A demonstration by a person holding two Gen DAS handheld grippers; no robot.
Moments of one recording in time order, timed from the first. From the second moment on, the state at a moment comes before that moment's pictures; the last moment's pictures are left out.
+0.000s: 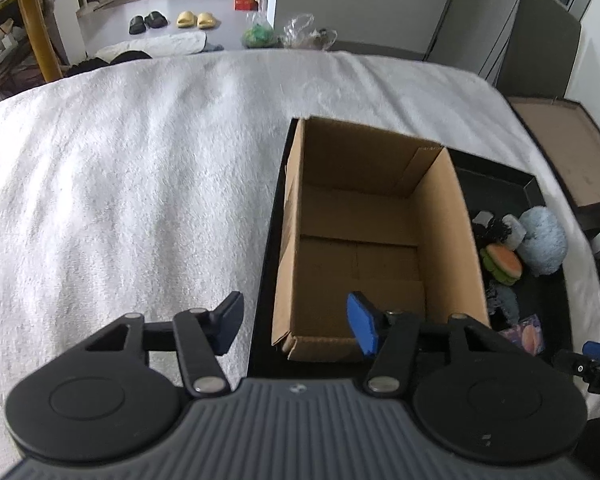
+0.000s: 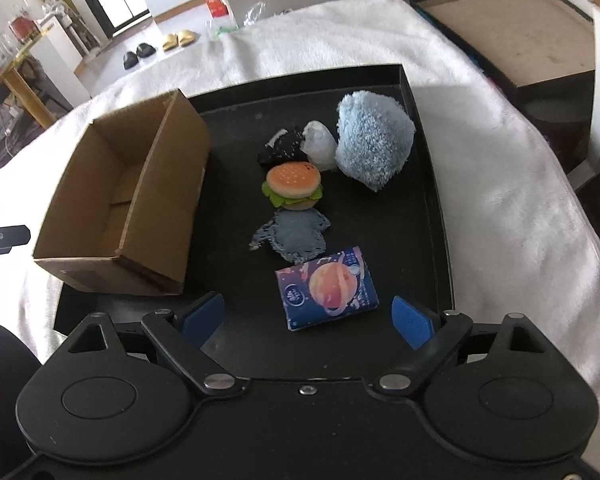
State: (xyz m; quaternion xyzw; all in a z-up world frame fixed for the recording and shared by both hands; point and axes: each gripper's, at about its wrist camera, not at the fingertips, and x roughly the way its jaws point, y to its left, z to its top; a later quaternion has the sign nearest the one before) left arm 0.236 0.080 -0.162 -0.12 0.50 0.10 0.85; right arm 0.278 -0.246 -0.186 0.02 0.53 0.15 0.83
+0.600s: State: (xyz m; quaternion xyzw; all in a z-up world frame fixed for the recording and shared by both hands) left arm 0.278 0.081 -0.204 -0.08 0.58 0.11 0.81; right arm 0.313 -0.230 -0.239 -0.04 0.59 0.15 0.79
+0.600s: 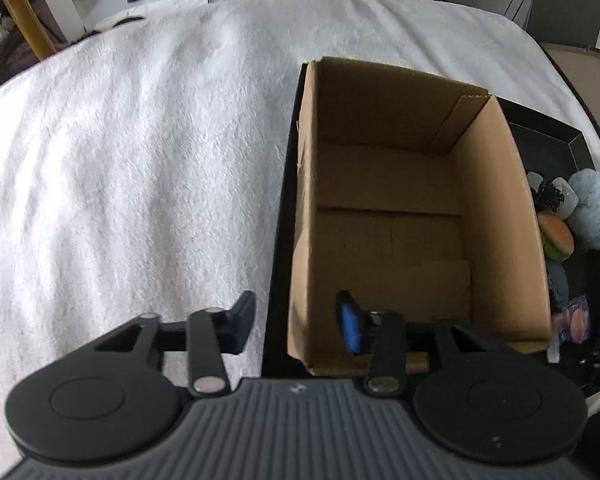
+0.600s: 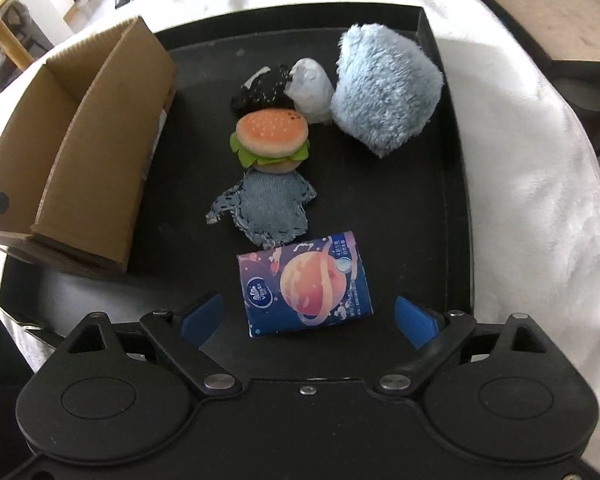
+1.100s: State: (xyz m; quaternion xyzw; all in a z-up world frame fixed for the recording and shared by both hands) left arm 0.266 0.092 -0.203 -0.09 0.58 0.07 0.81; right arm 0.308 -0.215 -0.239 -0.06 0.59 0.15 0.79
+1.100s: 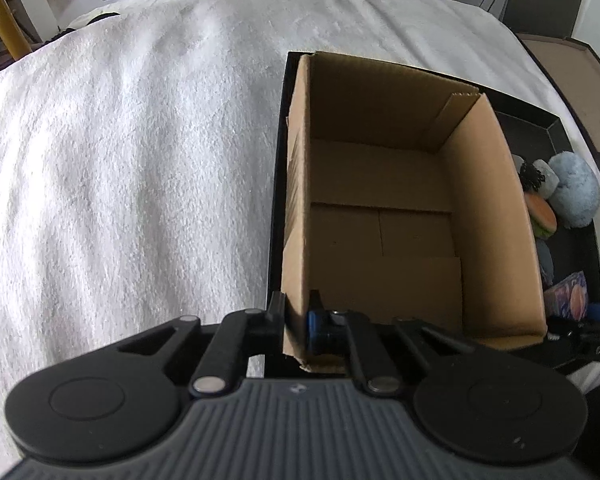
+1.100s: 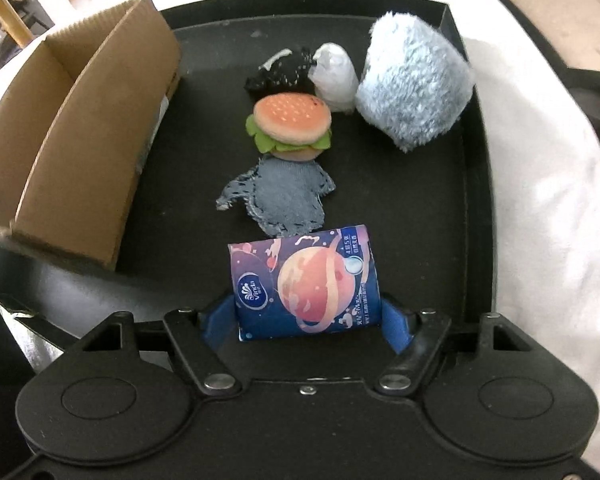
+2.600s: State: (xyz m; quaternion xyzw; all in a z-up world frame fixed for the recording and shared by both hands) left arm 0.245 0.103 -0.201 -0.14 0.60 0.03 0.79; right arm 0.310 -0.059 -0.112 -0.10 0.47 0.25 0.84
